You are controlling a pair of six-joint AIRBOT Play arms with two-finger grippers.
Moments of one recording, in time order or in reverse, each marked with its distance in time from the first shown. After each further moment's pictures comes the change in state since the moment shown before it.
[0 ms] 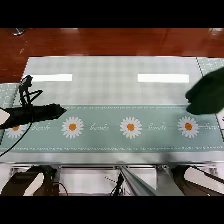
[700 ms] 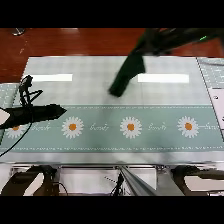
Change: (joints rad) left arm 0.000 0.000 0.000 0.000 -0.003 0.000; right arm 0.697 -0.240 0.000 0.167 -0.408 -0.049
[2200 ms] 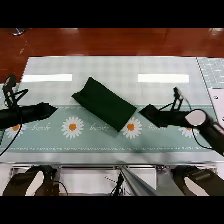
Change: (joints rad) left arm 0.126 0.080 0.011 0.000 -0.066 0.000; right arm 0.126 0.554 -1.421 0.125 -0.739 0.121
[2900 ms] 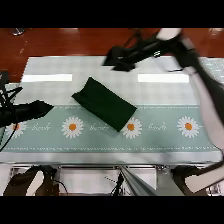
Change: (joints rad) left arm 0.040 0.023 0.051 0.002 -0.058 -0.001; right arm 0.071 -0.758 1.378 0.028 0.645 -0.229
